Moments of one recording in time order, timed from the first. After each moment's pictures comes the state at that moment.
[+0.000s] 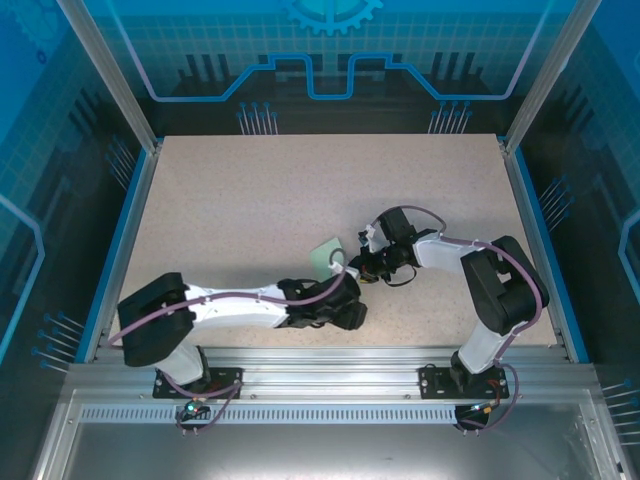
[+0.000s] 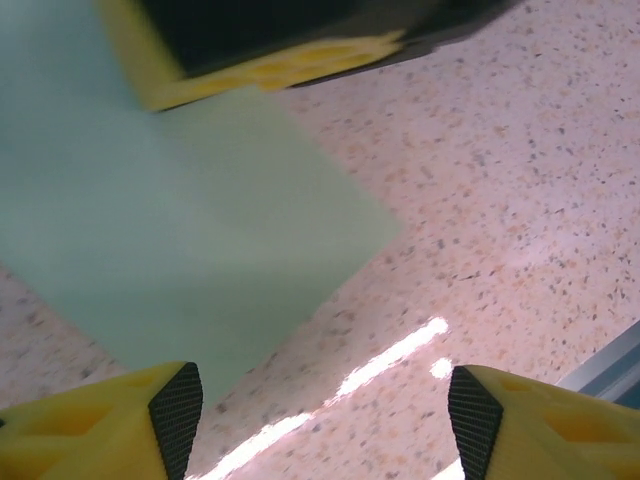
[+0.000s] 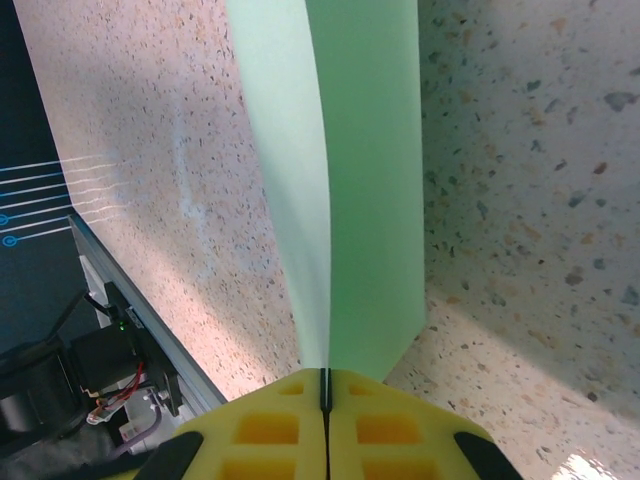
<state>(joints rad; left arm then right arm) -1.14 1.62 0.93 -0.32 -0.18 -0.73 0.44 1.71 0.86 -0.30 -0.74 0.58</state>
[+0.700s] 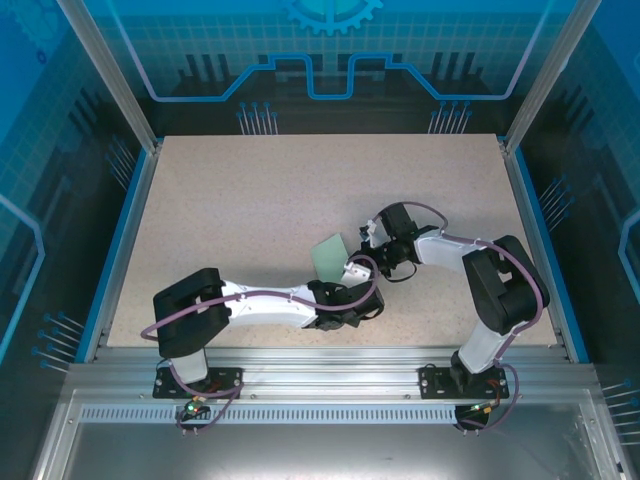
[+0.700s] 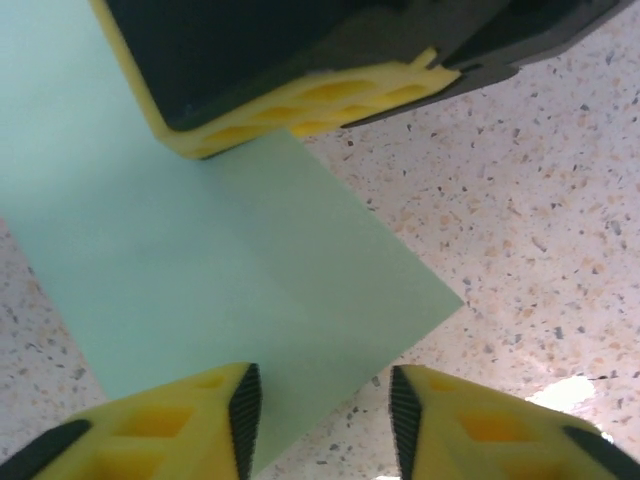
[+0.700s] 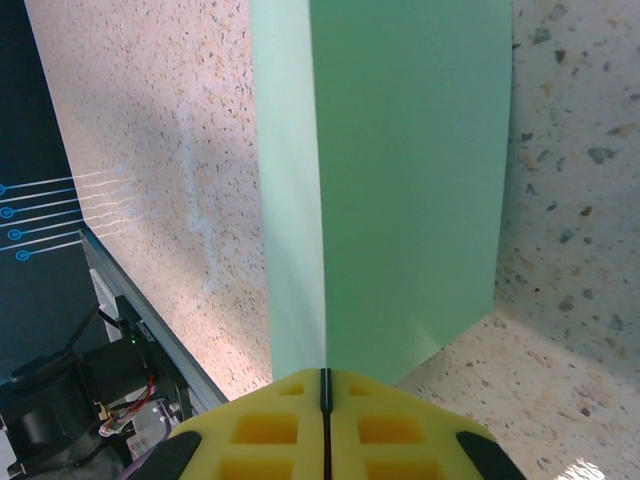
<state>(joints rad) -1.18 1.78 1.08 -0.45 -0.44 -0.71 0.42 1.71 0.89 -0.31 -0.74 0.59</state>
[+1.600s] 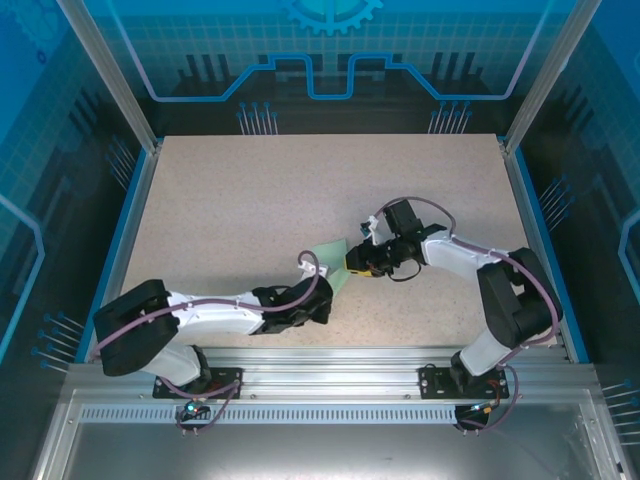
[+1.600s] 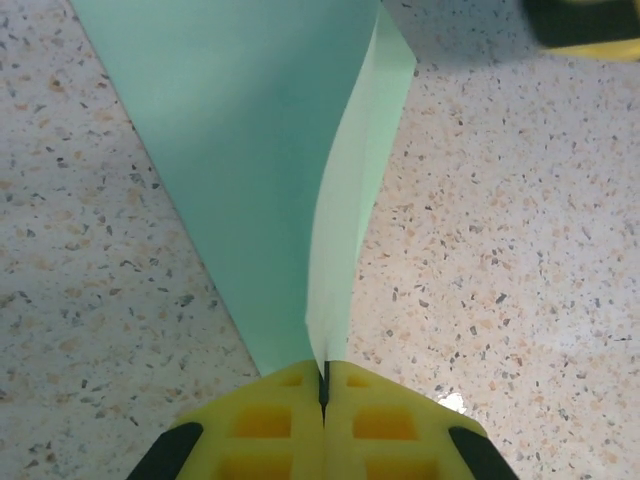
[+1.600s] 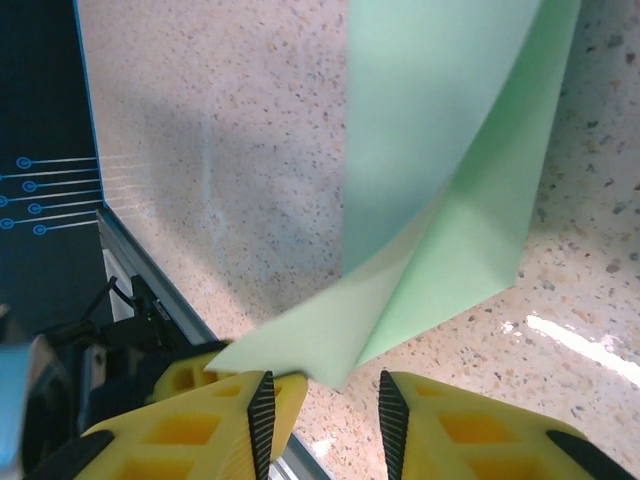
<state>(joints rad) -1.01 1.45 0.62 -0.06 -0.21 -0.77 0.42 1.59 0.89 -0.37 -0.74 0.53</state>
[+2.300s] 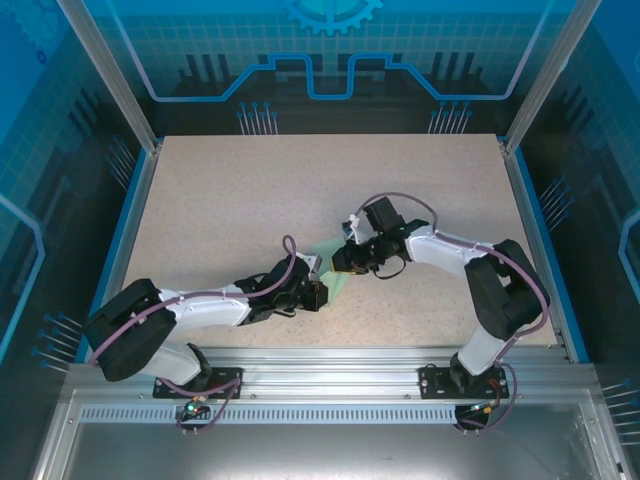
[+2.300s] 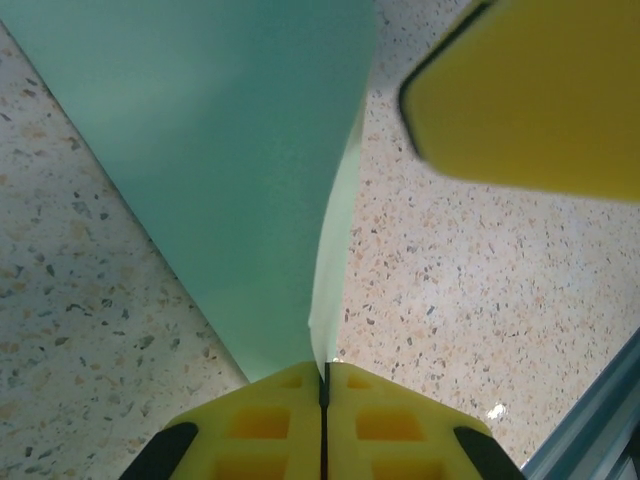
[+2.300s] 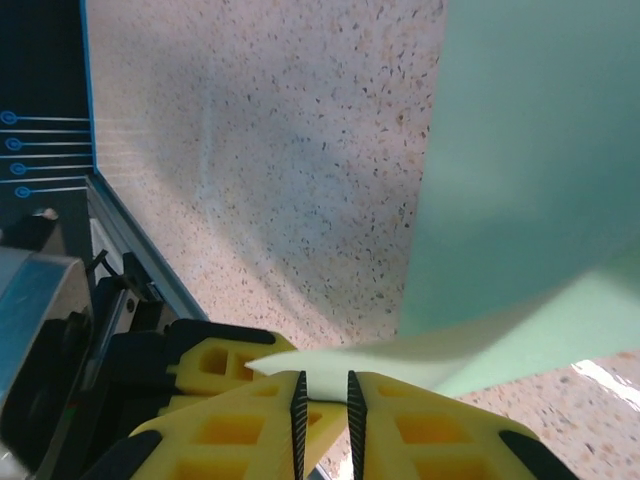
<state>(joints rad) -0.83 1.43 0.55 0.11 0.12 -0.74 0.53 1.70 1.00 -0.37 -0.72 0.52</state>
